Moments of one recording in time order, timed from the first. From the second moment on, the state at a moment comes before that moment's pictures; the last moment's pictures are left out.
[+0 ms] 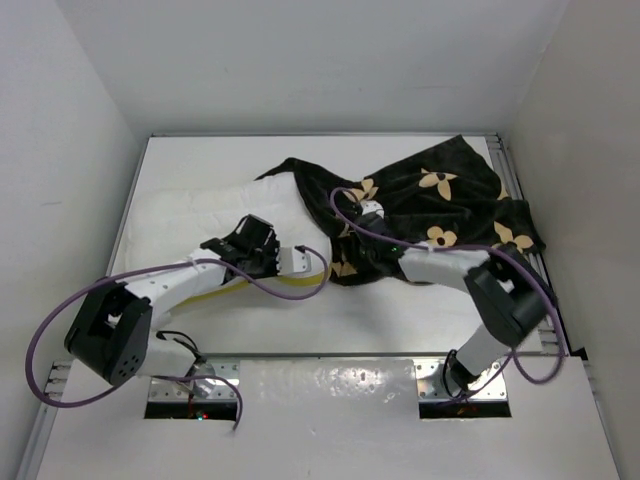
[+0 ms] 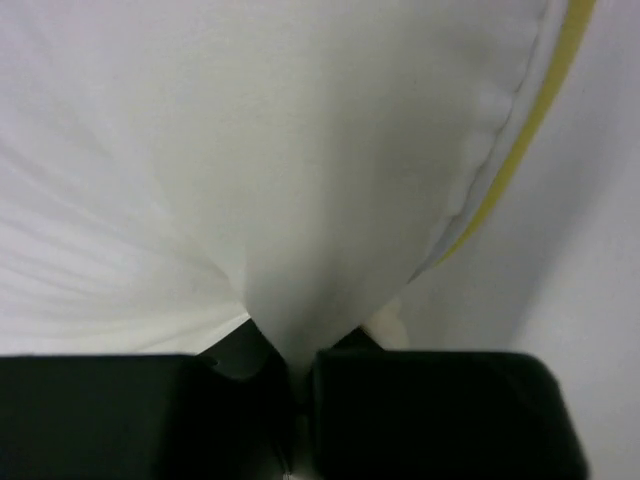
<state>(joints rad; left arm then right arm) -0.53 1.35 0.73 -0.42 0.12 1.02 0.65 1.67 0.80 0.00 0.18 0.48</state>
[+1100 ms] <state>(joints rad) -0.71 1.62 1.03 -0.45 -0.09 0.90 0.73 0.81 0.21 -0.01 -0.11 0.31</state>
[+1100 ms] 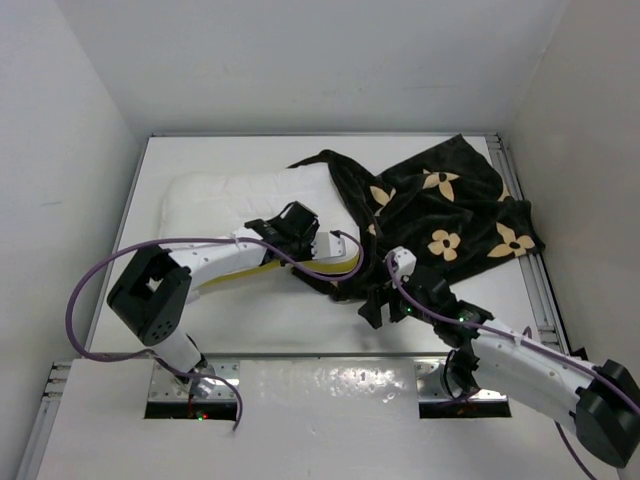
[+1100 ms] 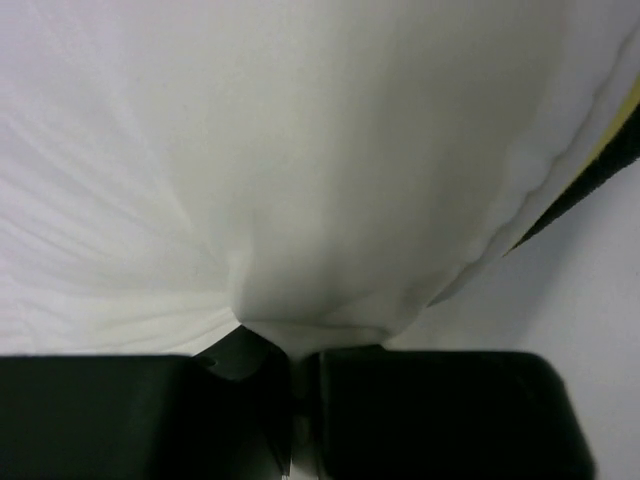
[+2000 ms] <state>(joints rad) -0.71 1.59 1.03 -0.46 -0.07 0.83 0.47 1.48 0.65 0.19 0.00 0.67</state>
